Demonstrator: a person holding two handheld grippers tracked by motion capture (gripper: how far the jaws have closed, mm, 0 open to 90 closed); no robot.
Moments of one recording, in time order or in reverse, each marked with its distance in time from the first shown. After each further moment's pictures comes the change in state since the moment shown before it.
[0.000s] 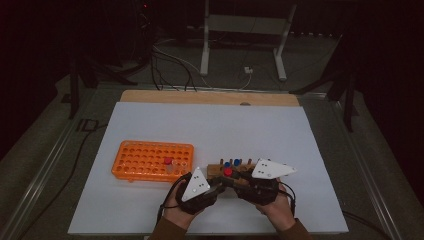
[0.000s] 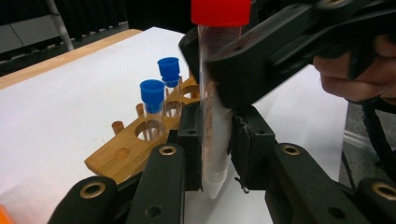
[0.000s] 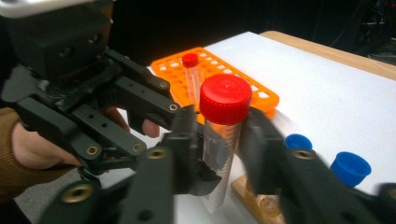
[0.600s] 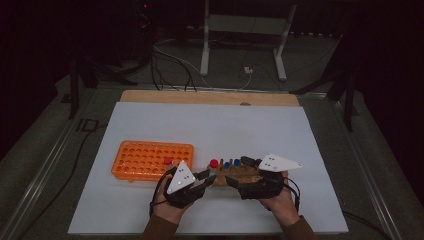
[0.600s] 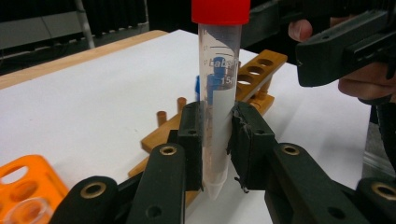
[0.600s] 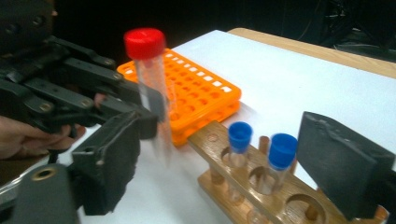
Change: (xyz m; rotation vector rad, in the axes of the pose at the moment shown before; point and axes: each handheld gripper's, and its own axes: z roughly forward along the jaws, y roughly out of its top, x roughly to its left) left arm 0.025 -0.006 -0.020 -0.028 0.062 -0.073; right arm -0.022 -0.006 -0.004 -0.006 -0.108 0.065
